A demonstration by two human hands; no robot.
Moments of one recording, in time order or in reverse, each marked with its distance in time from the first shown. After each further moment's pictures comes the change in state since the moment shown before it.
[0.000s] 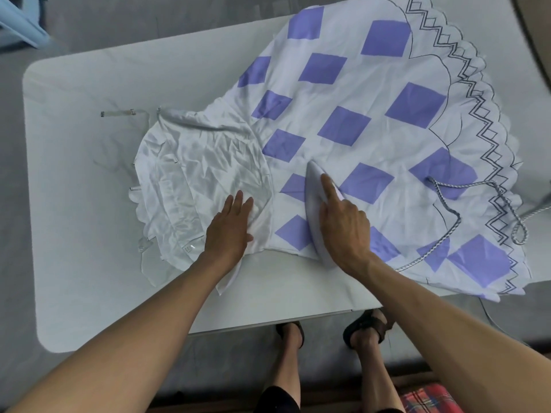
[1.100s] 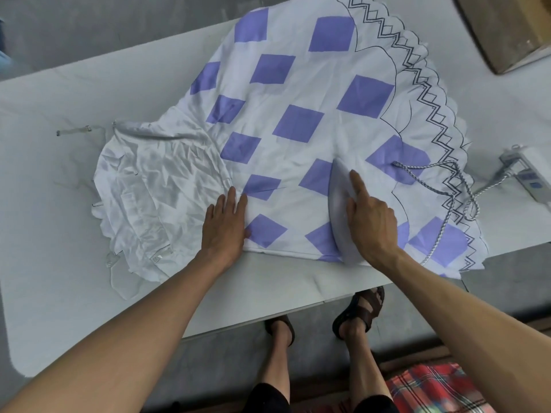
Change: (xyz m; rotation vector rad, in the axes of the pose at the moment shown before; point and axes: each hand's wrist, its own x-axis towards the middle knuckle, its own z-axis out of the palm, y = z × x) left_hand 0.012 0.075 0.000 0.178 0.045 0.021; right_hand 0.001 0.110 -0.044 -0.024 0.037 0.176
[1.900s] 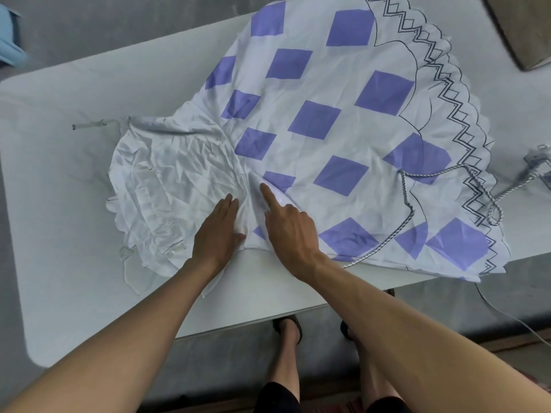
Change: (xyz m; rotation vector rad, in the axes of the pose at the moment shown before) left_hand -0.023 -0.044 0.001 -0.296 -0.001 0.012; right_hand -0.042 -0.132 0.047 0.082 -0.166 -0.313
